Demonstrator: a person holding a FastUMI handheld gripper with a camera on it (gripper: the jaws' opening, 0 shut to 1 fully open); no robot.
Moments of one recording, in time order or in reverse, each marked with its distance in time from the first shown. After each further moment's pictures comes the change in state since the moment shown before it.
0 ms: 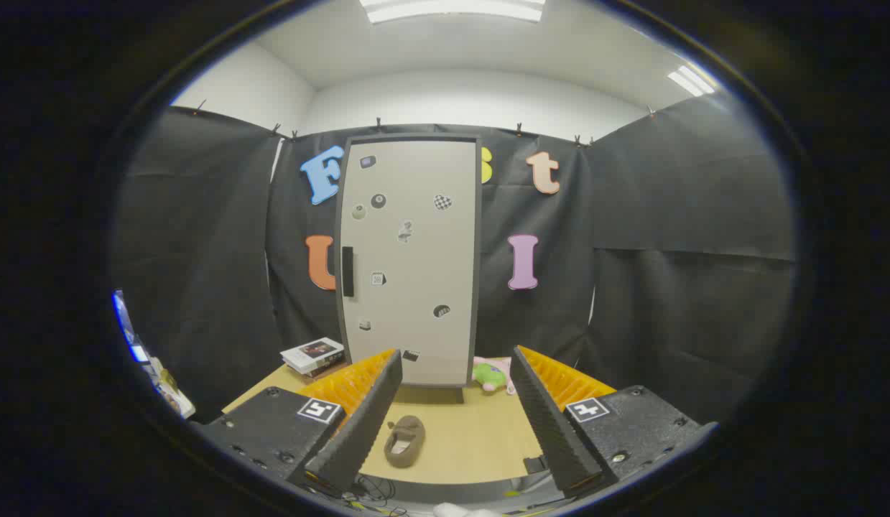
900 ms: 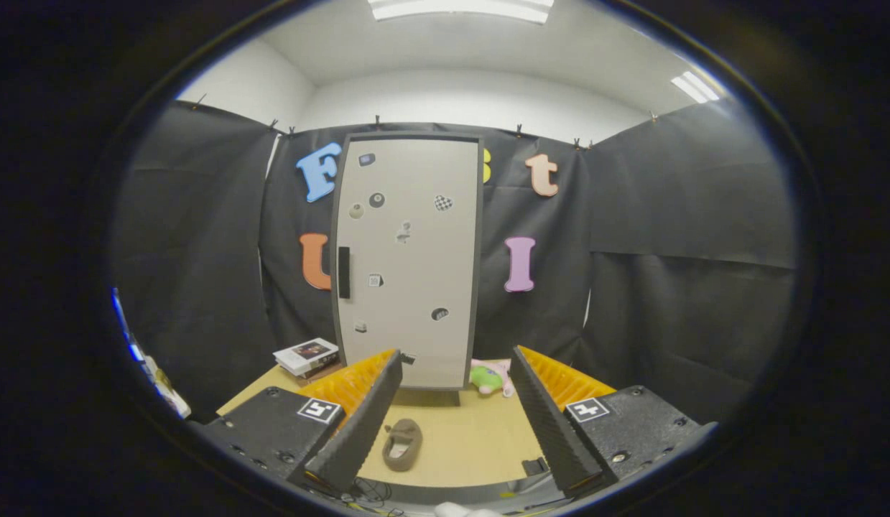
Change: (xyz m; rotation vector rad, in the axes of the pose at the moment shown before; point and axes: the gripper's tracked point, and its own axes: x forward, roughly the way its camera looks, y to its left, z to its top) arm 0.017 0.013 0.008 -0.012 -0.007 -0.043
